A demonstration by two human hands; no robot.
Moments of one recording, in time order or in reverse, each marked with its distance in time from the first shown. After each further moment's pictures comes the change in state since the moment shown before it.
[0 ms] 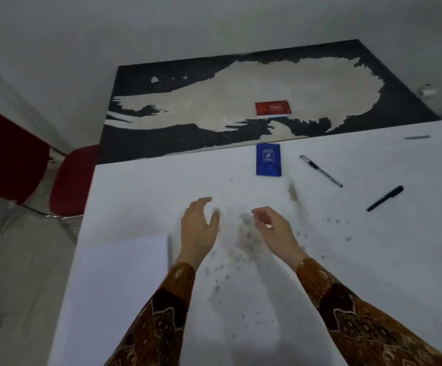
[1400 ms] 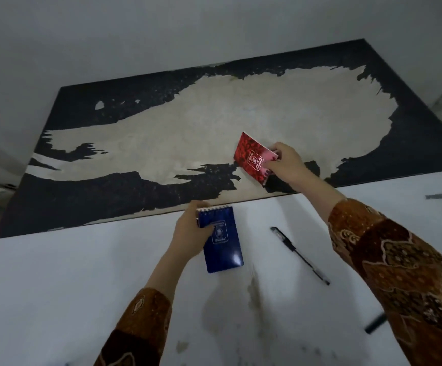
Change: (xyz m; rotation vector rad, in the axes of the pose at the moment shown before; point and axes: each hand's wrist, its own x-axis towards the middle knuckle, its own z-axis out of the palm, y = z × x) left_hand 0.230 0.094 0.135 -0.097 -0.257 -0.258; right_hand 0.379 -0.008 -0.192 0.000 0.051 -0.034
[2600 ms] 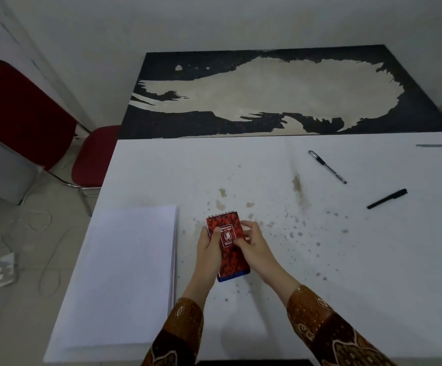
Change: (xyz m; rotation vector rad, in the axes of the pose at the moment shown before) left_hand -0.329 -0.159 -0.038 -0.742 0.174 -0.207; right_hand -0.463 0.005 0.216 0.251 -0.255 0.197
